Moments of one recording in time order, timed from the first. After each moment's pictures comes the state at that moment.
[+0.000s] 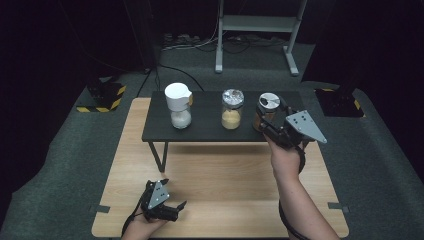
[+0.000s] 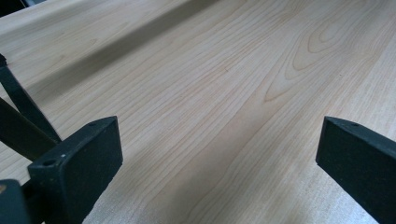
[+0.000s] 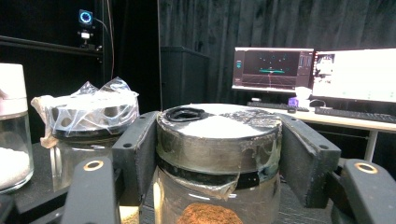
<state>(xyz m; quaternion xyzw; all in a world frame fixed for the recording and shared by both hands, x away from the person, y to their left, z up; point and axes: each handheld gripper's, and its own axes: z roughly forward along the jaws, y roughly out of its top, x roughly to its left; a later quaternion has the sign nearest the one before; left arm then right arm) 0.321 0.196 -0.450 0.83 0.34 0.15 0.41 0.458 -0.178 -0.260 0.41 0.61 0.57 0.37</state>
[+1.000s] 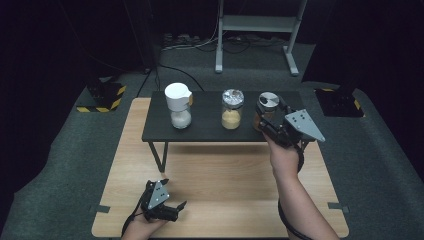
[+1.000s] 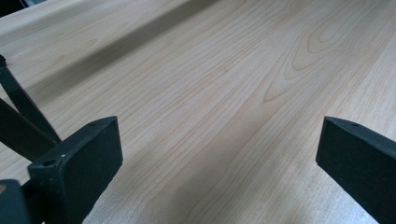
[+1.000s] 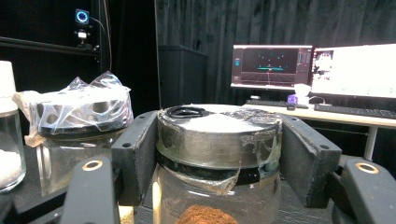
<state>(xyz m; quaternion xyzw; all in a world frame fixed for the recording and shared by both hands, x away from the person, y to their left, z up) 0.321 0.196 -0.450 0.83 0.34 0.15 0.41 0.463 -0.178 -0.265 0.42 0.61 0.57 0.37</state>
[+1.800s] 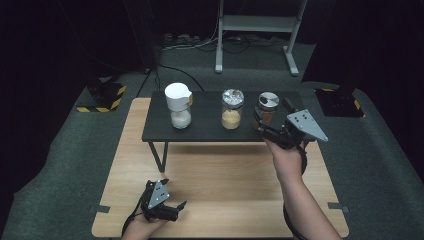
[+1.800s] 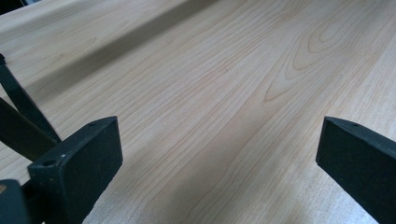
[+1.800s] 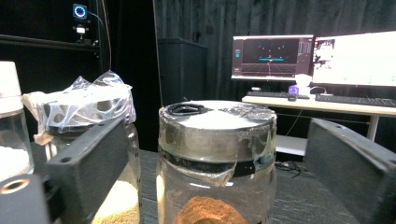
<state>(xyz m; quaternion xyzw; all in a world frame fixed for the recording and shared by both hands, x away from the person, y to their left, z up) 0.322 0.197 -0.450 0.83 0.34 0.14 0.41 0.458 -0.181 -0.260 0.43 0.61 0.56 0.35</state>
